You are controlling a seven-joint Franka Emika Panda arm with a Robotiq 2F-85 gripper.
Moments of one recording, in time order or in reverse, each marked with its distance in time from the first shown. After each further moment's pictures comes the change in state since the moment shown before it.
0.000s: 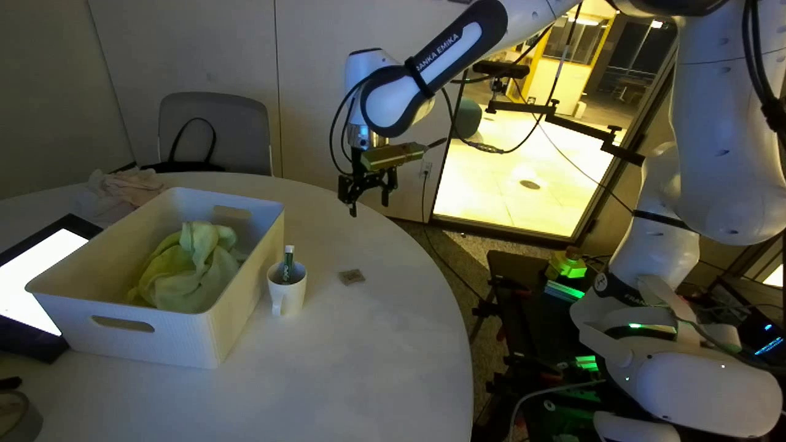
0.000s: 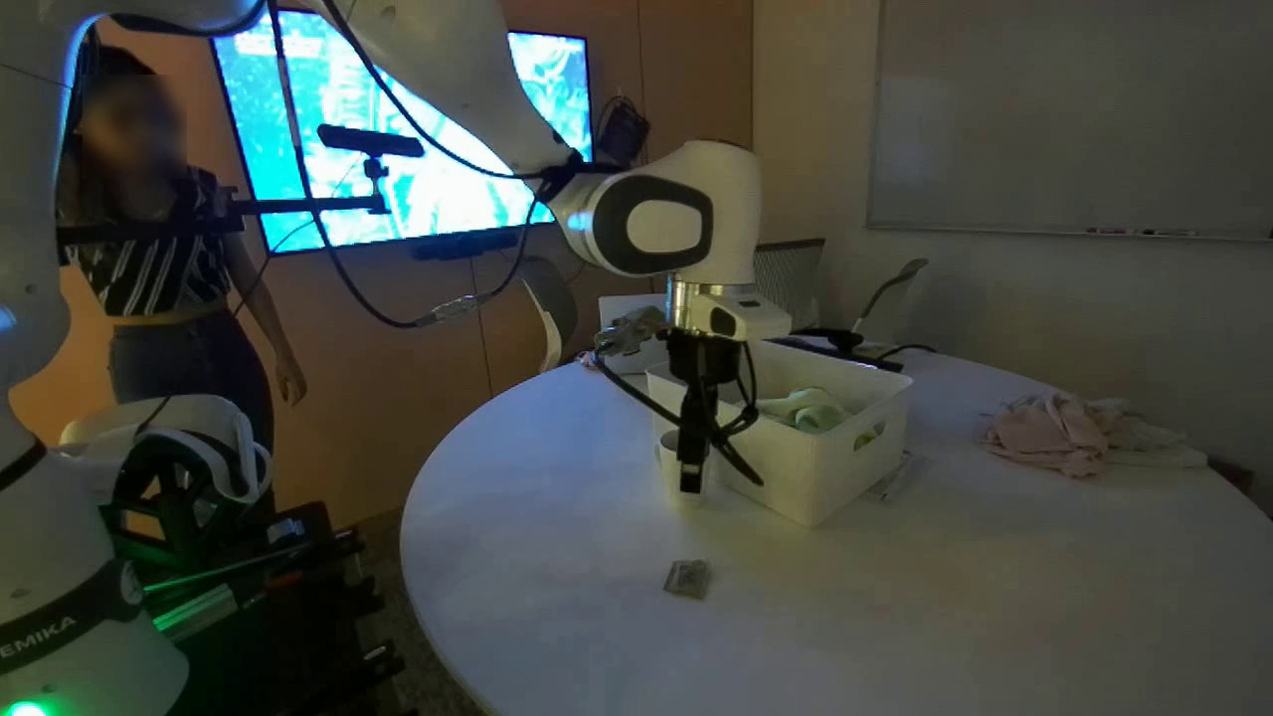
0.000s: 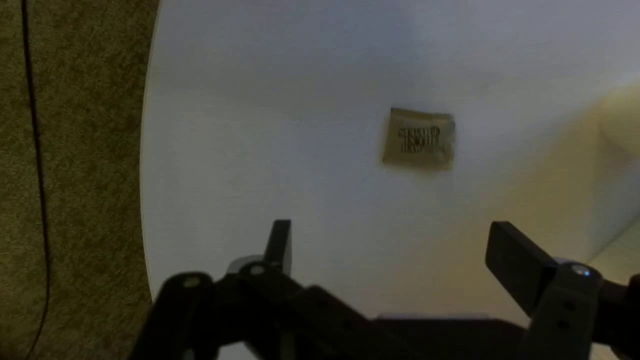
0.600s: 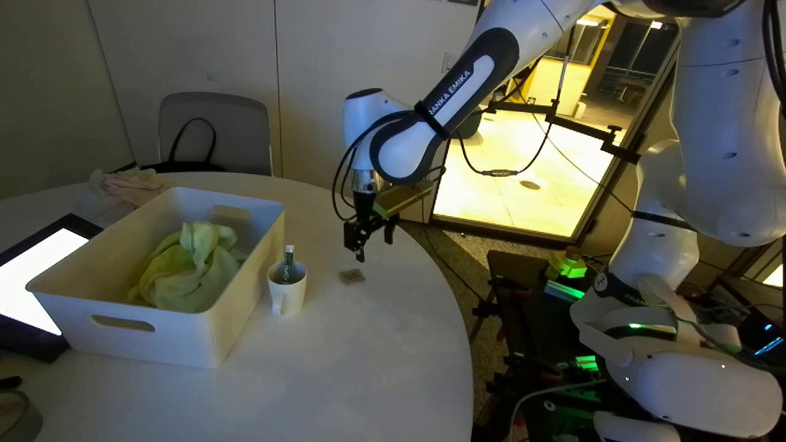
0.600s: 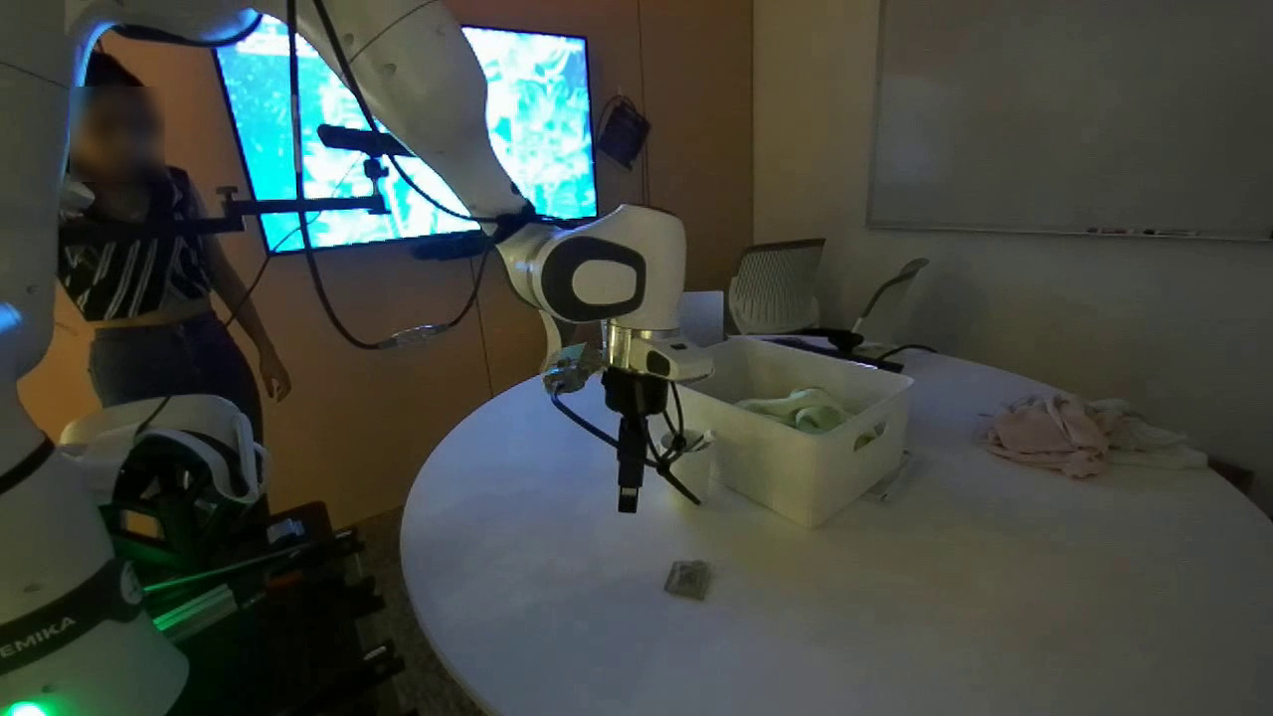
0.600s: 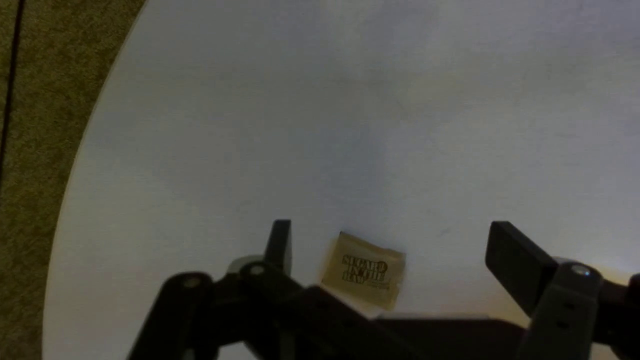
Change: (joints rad) arm 0.112 0.017 0.036 -0.151 -0.001 0.120 -0.069
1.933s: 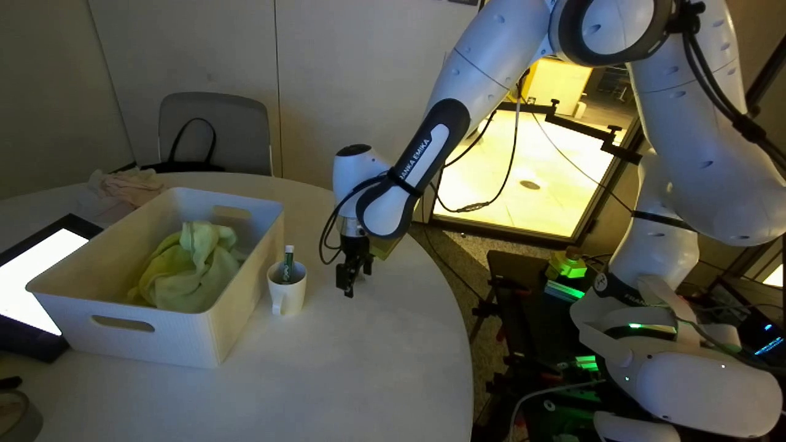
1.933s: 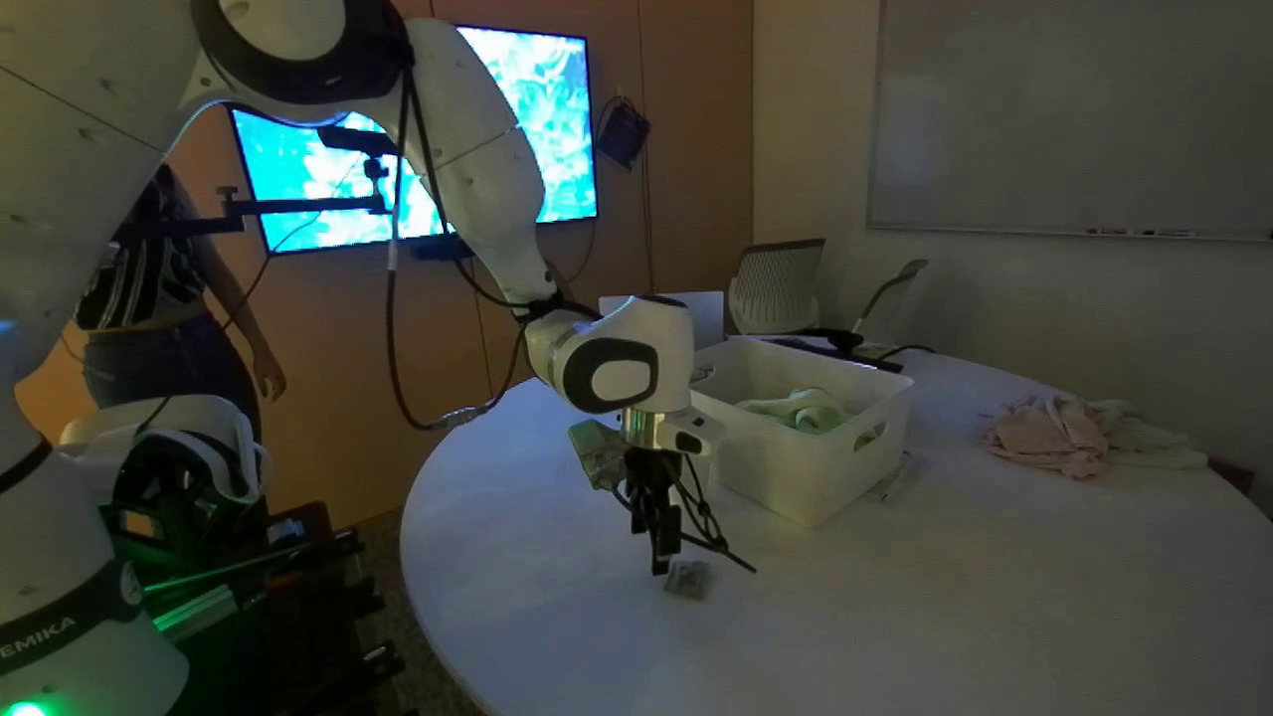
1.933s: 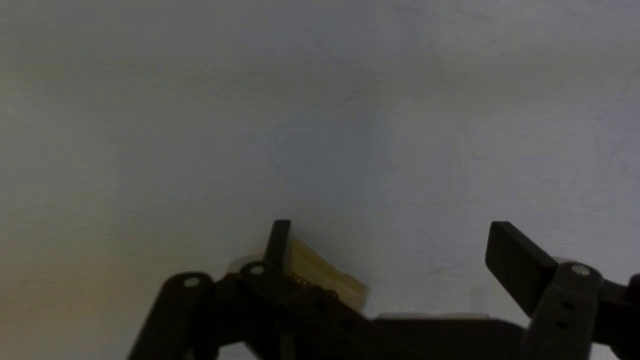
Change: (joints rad) arm -0.040 0.278 0.053 0.113 0.010 0.221 -0.301
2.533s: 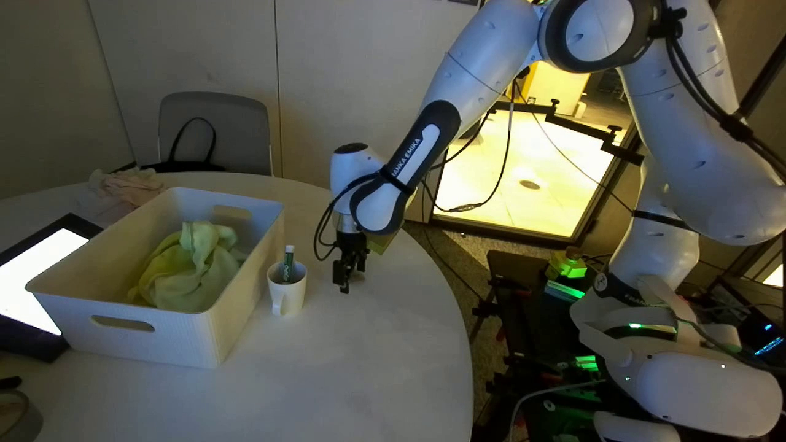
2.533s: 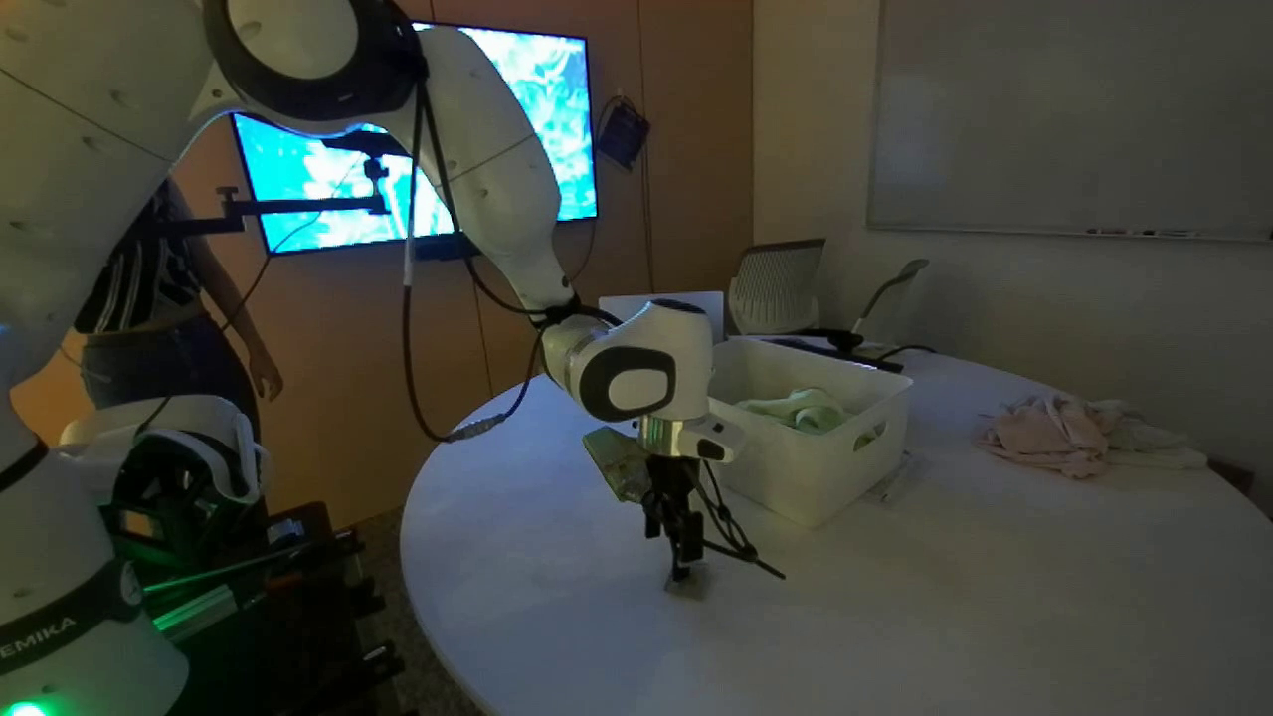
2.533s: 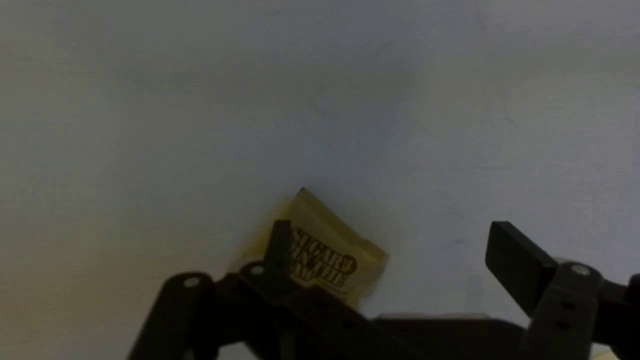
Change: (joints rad) arm -0.055 0.041 0.024 0.059 0.004 0.000 -0.103
